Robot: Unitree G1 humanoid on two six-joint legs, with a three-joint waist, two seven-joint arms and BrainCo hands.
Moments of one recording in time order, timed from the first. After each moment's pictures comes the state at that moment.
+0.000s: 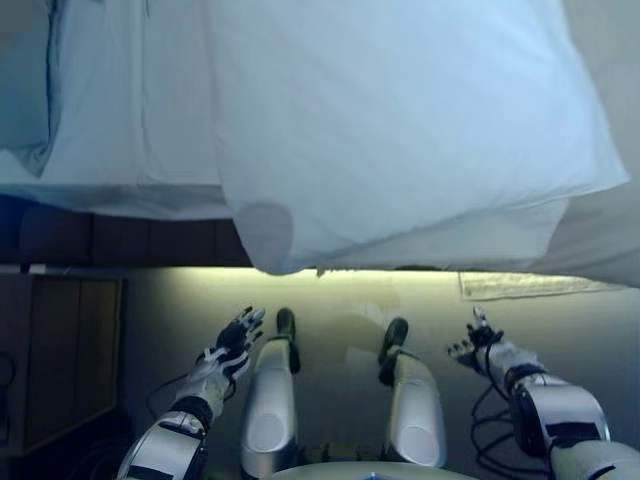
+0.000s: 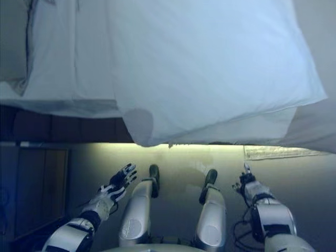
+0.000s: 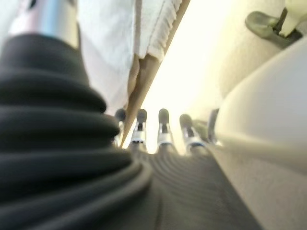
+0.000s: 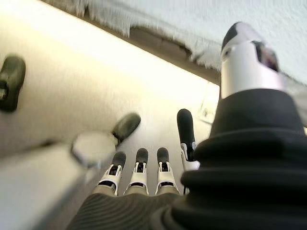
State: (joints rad) left arm -0.33 0.25 -0.26 1.05 -0.87 -0.14 -0.27; right arm -0.64 -0.47 -0.07 1.37 1.42 0.24 -0.25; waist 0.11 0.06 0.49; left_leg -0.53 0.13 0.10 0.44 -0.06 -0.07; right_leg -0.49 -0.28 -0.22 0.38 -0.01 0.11
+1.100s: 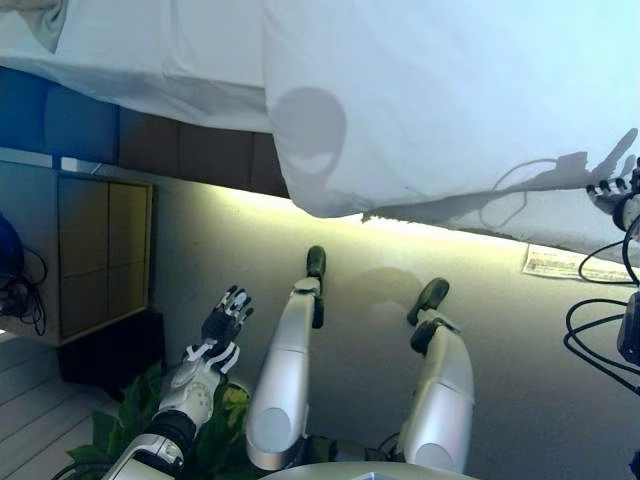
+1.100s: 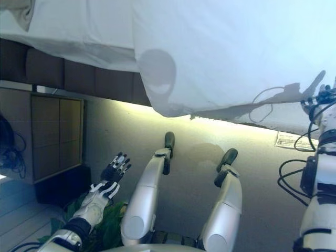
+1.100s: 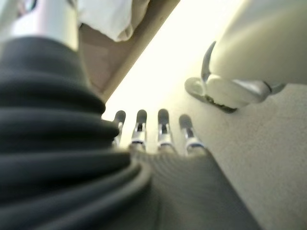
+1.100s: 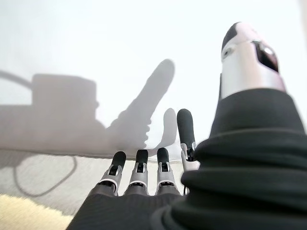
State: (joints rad) left arm -0.14 0.37 -0.33 0.76 -1.07 -0.23 -0.21; right arm -1.09 -0.92 -0.06 1.30 1.52 0.20 -0.35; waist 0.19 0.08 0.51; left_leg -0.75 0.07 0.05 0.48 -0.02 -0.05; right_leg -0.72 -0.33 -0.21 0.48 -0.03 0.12
